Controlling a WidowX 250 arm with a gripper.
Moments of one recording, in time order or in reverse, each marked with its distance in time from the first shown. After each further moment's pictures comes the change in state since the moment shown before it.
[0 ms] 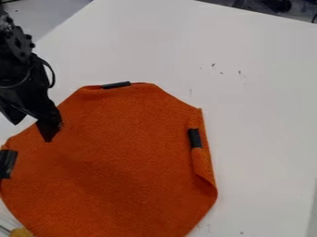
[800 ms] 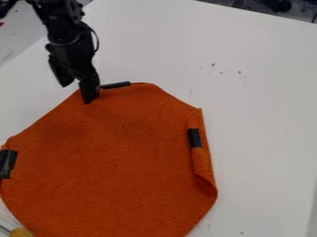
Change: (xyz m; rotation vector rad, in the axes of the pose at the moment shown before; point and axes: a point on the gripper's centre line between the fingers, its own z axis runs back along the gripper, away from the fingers) arm 0.100 -0.007 -0.032 -0.091 0.006 -0.240
